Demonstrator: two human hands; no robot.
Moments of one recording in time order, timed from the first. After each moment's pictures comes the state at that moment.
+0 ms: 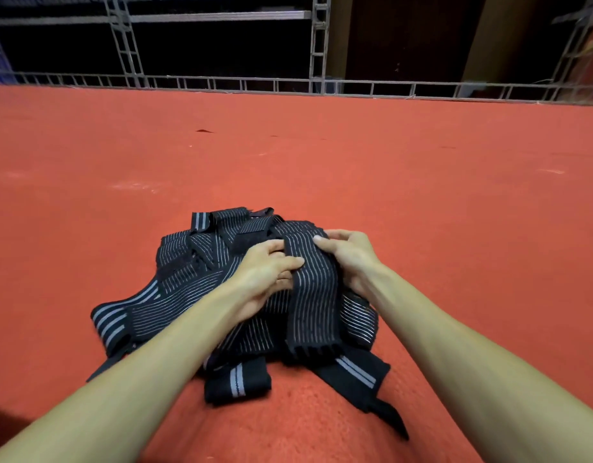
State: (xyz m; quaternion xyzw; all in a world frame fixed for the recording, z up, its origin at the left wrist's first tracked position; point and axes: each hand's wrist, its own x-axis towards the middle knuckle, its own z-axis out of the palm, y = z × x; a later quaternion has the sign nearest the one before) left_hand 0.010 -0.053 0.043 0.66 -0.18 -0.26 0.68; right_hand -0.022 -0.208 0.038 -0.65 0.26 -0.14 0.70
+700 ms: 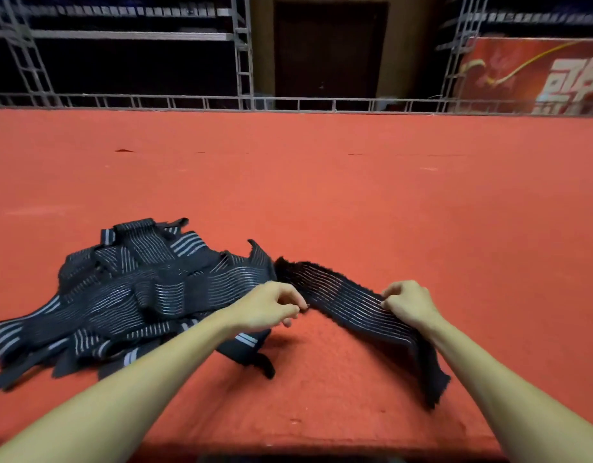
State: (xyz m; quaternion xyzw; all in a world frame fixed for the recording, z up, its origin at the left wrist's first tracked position) left_hand -0.126 -0.145 0.027 0.78 -0.46 -0.26 0.33; right_hand -0.290 -0.362 0.009 -0.83 0.43 -0.10 0.33
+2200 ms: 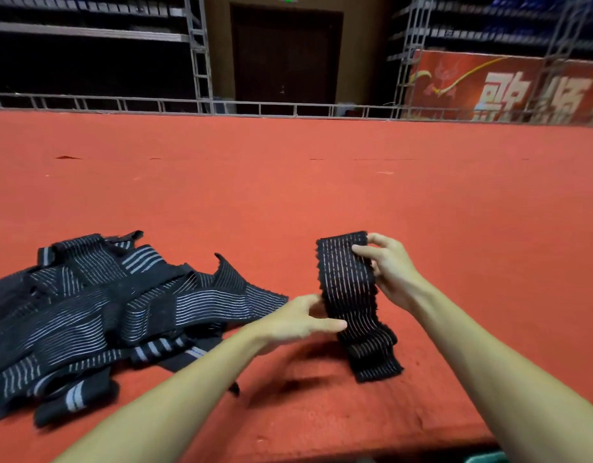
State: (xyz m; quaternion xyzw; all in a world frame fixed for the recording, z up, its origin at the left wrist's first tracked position) left_hand -0.183 -0.219 0.018 0.65 -0.50 -0.39 0.42; right_hand -0.300 -0.362 0.080 -0.64 0.26 -0.30 0.66
